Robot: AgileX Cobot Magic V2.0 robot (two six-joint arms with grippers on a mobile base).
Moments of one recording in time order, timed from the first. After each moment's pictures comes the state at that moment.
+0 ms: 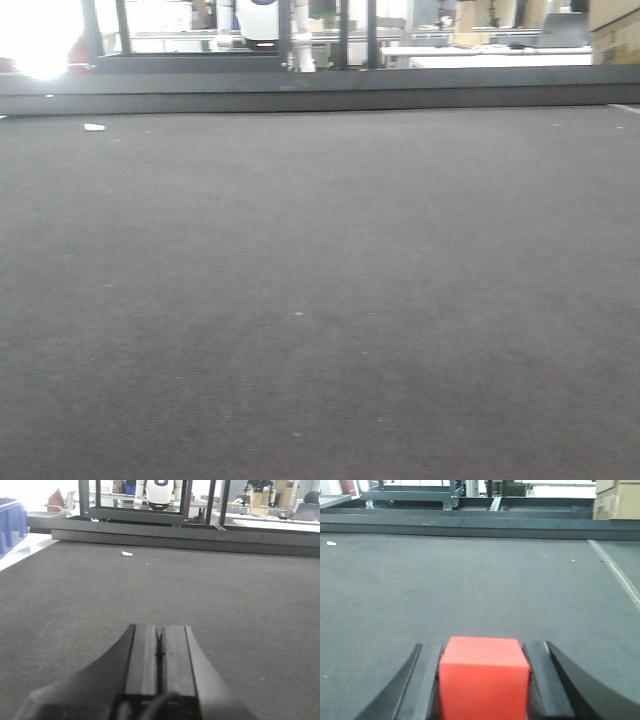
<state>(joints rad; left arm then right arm) -0.07 -0.01 0.03 0.00 0.01 -0.04 0.16 -0.01 -0.56 -0.09 0.78 0.14</state>
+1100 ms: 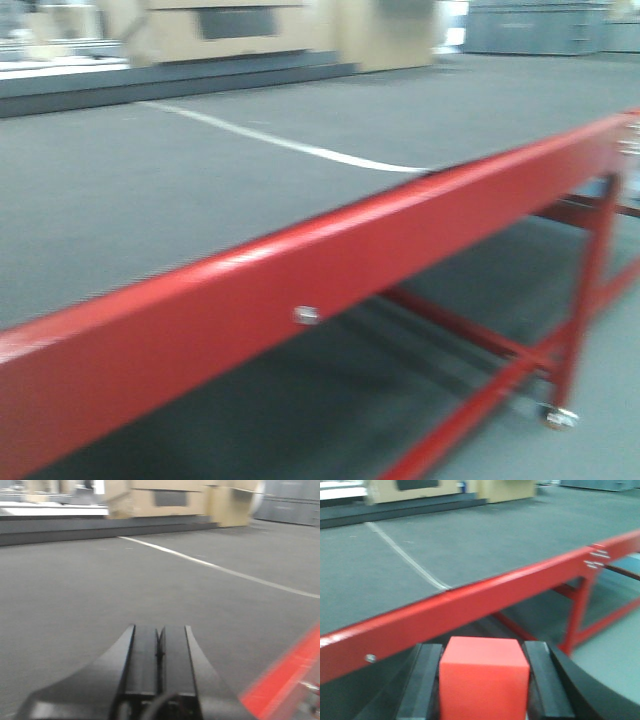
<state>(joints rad) -0.06 -0.01 0.03 0.00 0.01 -0.04 0.16 -0.01 -0.56 -0.09 0.78 0.14</state>
